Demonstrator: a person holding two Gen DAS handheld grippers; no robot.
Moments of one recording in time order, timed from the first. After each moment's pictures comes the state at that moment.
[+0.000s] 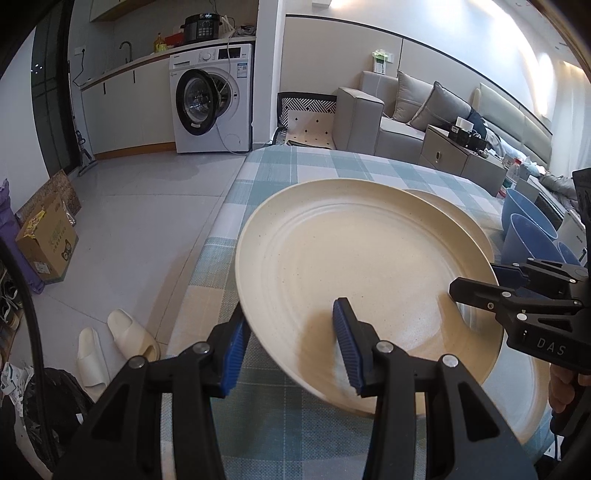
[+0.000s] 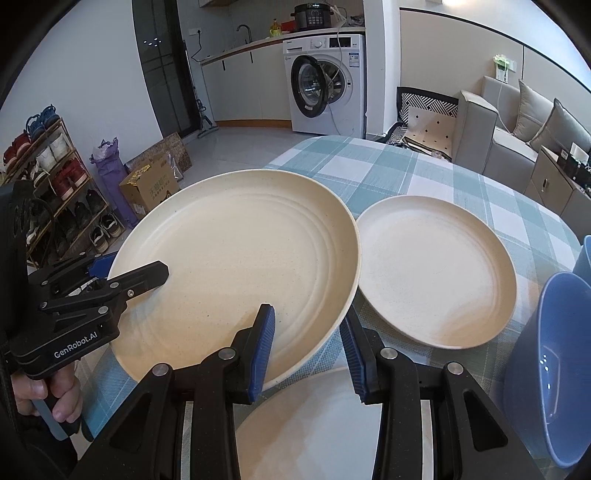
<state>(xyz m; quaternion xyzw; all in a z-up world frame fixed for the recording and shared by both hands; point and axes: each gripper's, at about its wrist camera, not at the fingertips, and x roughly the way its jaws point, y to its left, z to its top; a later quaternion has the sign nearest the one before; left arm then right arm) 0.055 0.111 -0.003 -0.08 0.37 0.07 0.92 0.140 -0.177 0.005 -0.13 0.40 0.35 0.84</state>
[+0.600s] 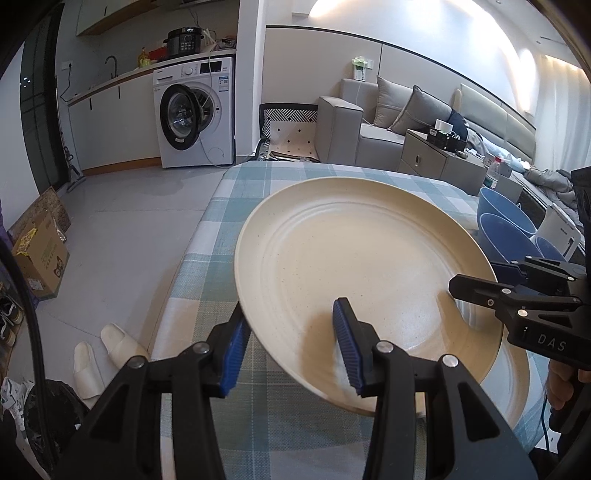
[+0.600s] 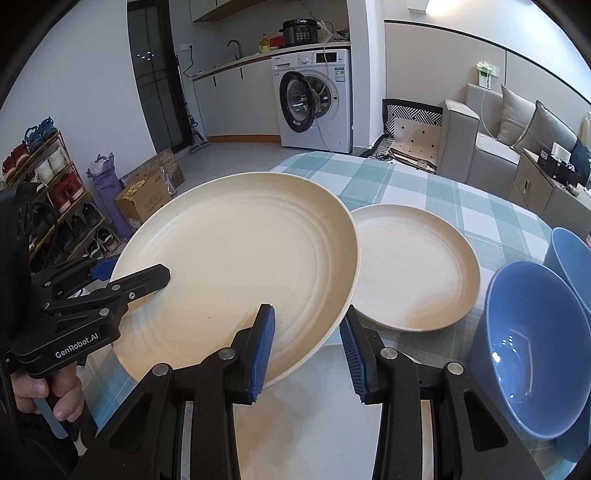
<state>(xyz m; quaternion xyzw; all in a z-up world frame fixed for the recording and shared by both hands) 0.044 0.085 0.019 -0.07 0.35 0.04 0.93 0.118 -0.217 0.030 -0.11 0.38 0.34 0.85</state>
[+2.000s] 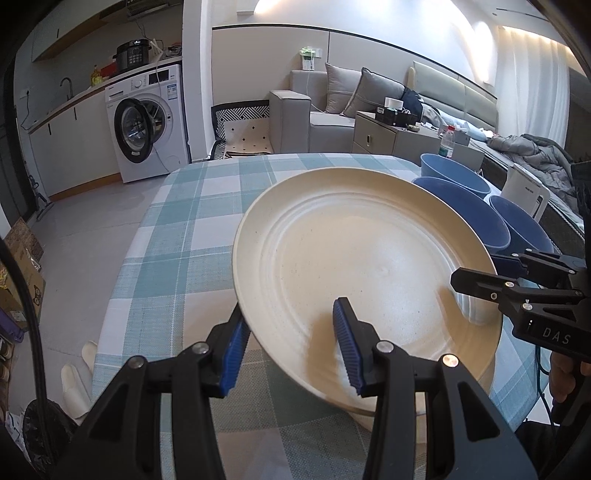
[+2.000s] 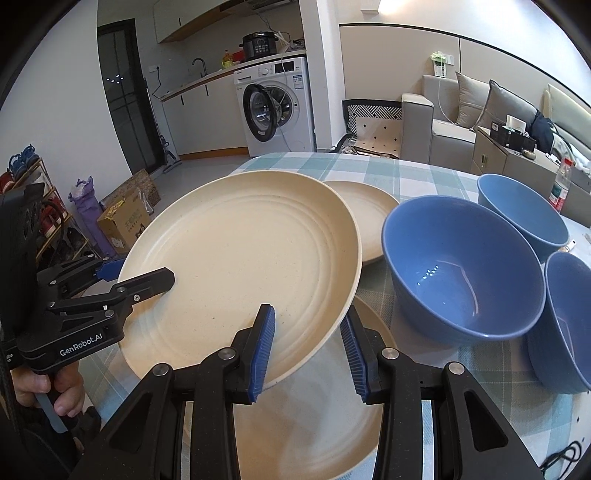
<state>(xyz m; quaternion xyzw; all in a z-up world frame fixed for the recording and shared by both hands) 0.039 0.009 0.019 -0.02 0.36 -0.04 0.93 0.069 -0.310 0.032 -0.08 0.38 0.28 0.88</state>
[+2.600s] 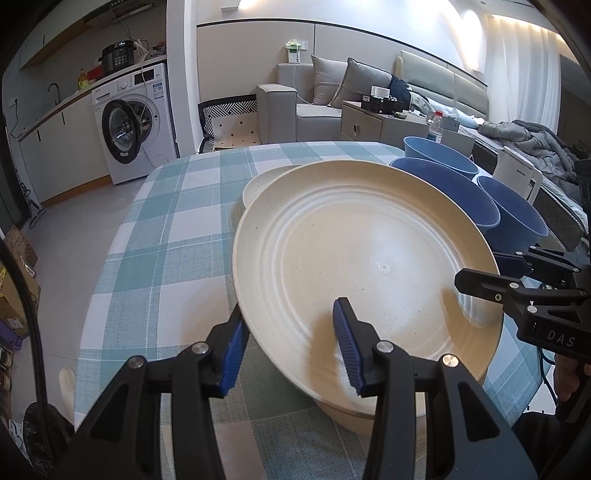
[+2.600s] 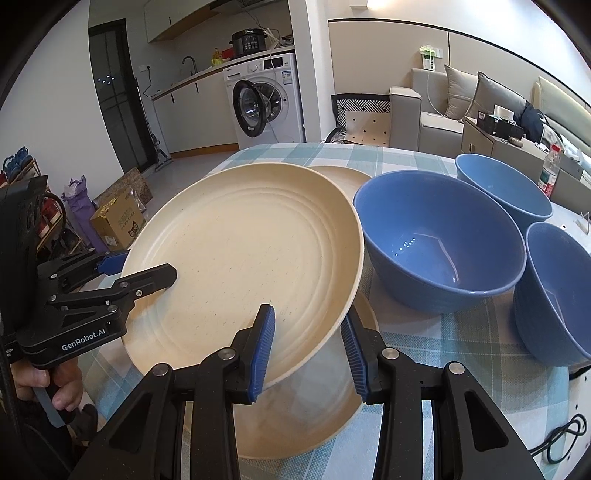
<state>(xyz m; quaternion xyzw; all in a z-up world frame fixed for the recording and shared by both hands) 0.038 -0.016 0.010 0.00 0.37 -0.05 0.93 0.060 -0.331 0.021 -0.07 0.39 0.26 0.88</state>
